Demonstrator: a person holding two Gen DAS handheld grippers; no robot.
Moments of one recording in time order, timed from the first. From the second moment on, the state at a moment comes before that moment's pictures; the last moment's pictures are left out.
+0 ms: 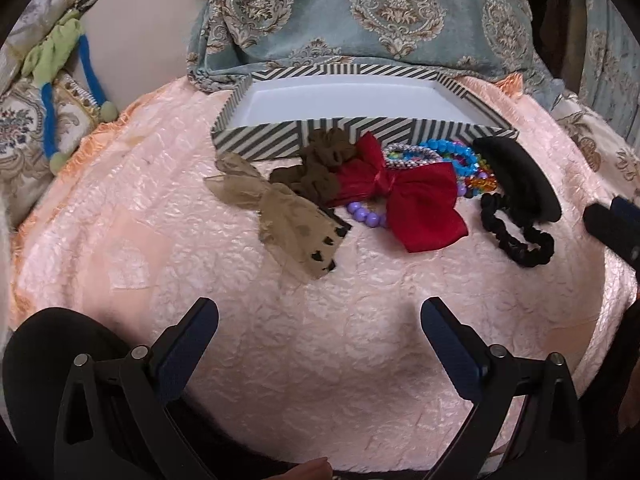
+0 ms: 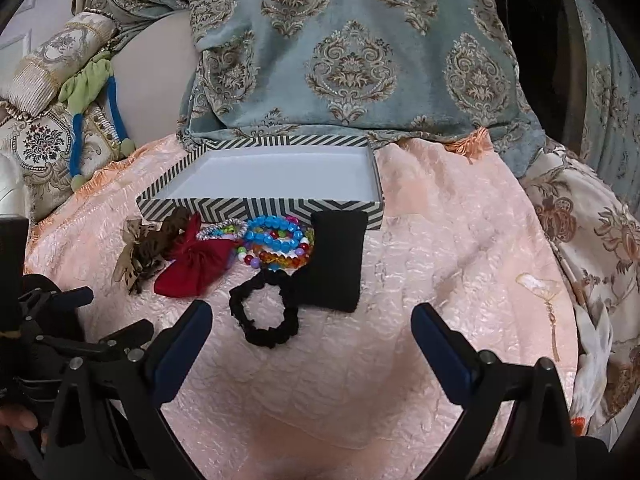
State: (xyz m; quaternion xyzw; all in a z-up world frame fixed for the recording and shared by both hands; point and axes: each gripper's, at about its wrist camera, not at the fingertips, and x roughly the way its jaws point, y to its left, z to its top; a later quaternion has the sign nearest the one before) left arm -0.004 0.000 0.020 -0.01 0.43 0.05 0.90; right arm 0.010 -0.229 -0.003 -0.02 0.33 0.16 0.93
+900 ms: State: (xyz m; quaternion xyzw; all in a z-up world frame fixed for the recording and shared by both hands) left arm 0.012 0.026 0.024 -0.07 0.42 0.05 0.90; right arm 0.013 -0.212 -0.011 -0.04 0.33 0.17 0.93
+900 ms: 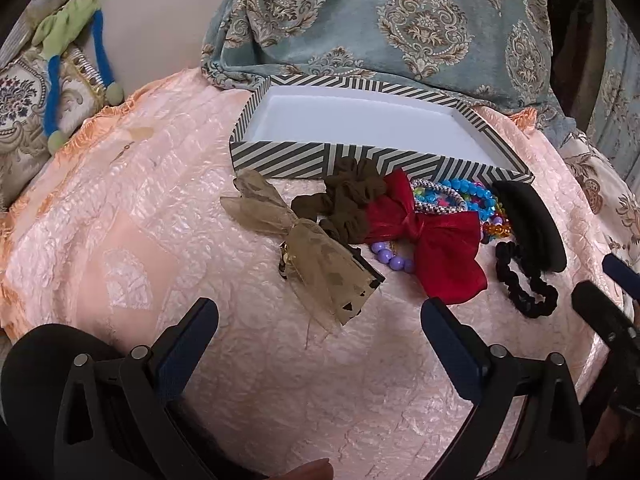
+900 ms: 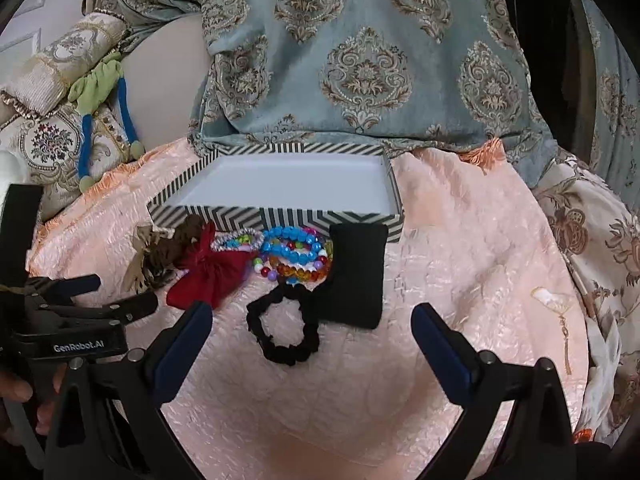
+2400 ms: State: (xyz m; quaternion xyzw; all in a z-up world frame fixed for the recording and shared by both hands) left arm 0.010 0.021 0.021 -0.05 0.41 0.05 0.91; right arm 0.015 -0.212 -0.014 -0.04 0.33 0.17 0.93
